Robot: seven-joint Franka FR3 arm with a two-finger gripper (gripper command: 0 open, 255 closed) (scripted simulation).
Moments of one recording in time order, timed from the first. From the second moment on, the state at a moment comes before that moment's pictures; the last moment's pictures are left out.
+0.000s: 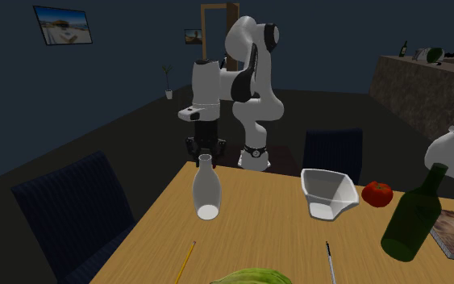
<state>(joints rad) -0.07 -0.37 -0.43 -2.49 -0.14 2.30 -0.27</state>
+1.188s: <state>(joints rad) -0.07 -0.43 -0.40 -2.38 -0.14 2.12 -0.26</state>
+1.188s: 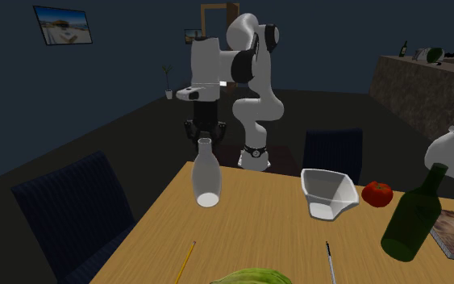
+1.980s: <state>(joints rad) -0.07 -0.46 -0.38 -2.24 -0.13 1.96 -0.26</state>
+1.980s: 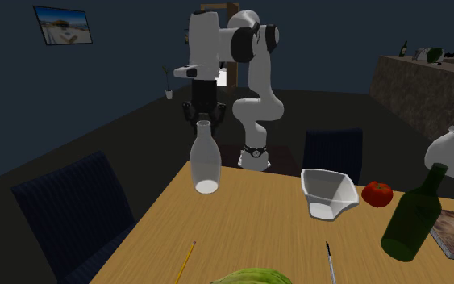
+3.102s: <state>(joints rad) -0.06 -0.43 -0.36 -1.99 -0.12 1.73 -0.26</state>
